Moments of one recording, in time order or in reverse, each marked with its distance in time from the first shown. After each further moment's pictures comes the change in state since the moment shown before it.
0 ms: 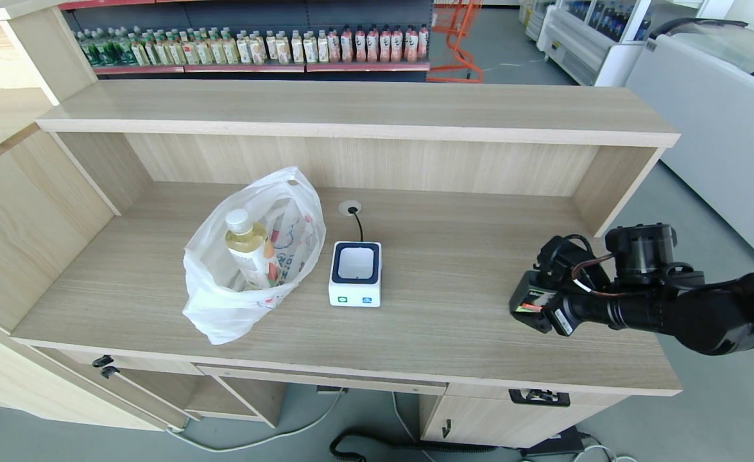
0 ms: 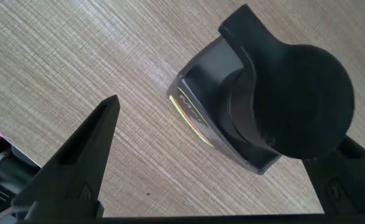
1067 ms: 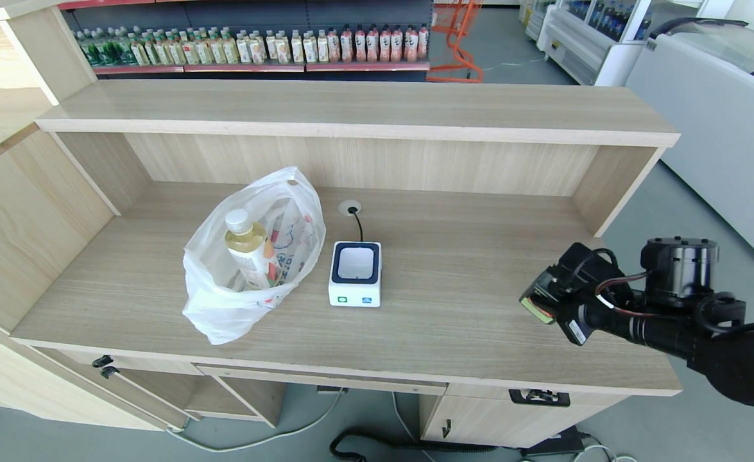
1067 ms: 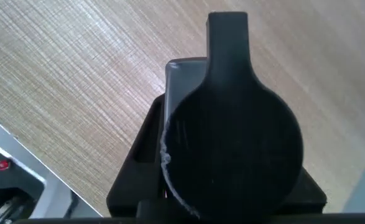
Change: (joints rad) left arm 0.000 0.000 0.000 0.000 0.000 0.000; right arm 0.014 -0.105 0.241 -0.330 0.000 -0.099
